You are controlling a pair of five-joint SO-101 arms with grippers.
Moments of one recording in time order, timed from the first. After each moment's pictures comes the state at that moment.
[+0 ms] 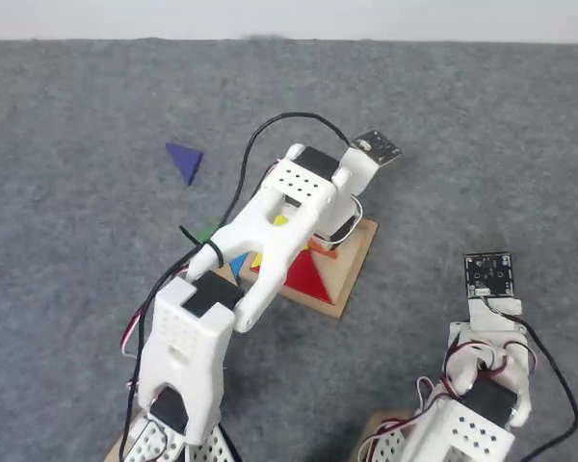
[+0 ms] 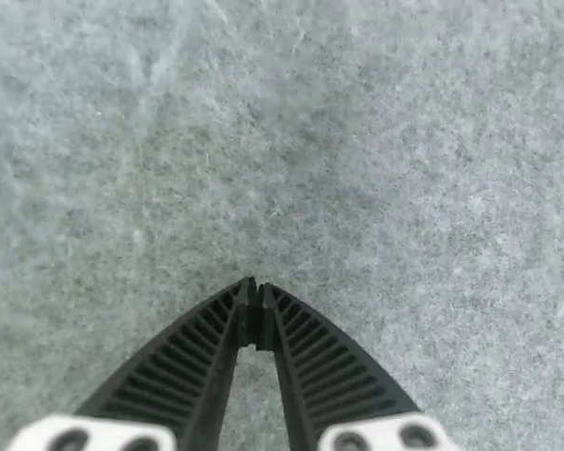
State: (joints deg) left arm 25.9 30.5 -12.4 81.8 -7.6; right arm 27.0 -103.1 95.4 67.3 31.0
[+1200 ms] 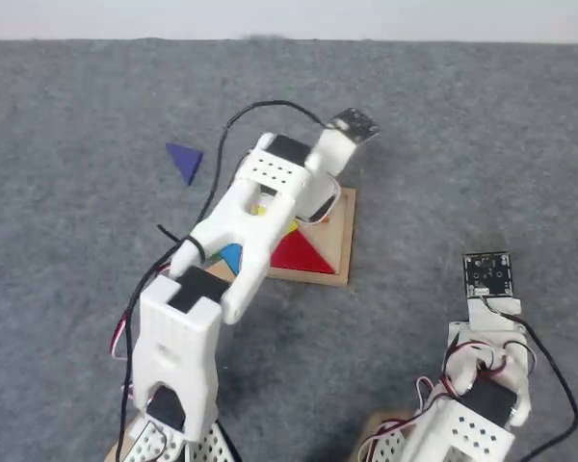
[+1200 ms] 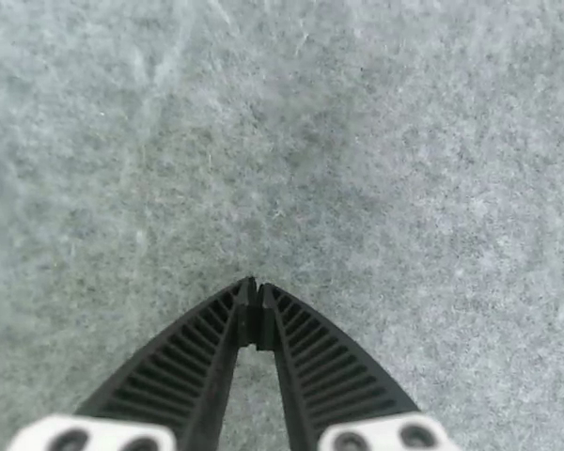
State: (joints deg) left arm 21.6 30.5 -14.1 76.5 -13.8; right arm 26.7 -103.1 95.4 67.3 31.0
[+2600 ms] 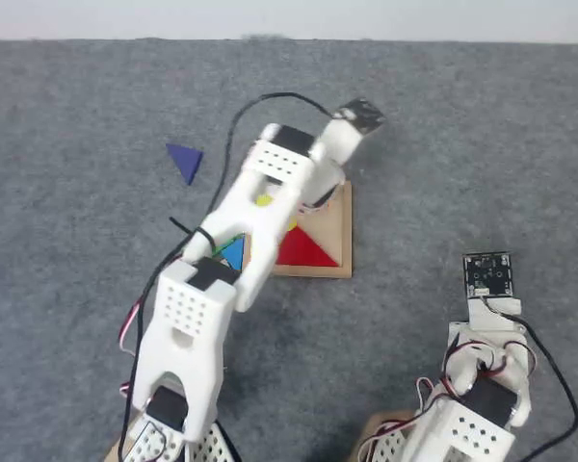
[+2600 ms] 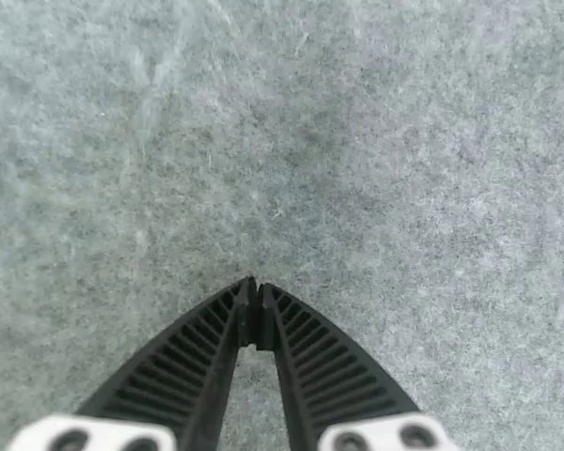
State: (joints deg) left arm 21.3 40.6 -27.1 75.6 -18.4; right arm 26.7 -103.1 95.4 67.3 31.0
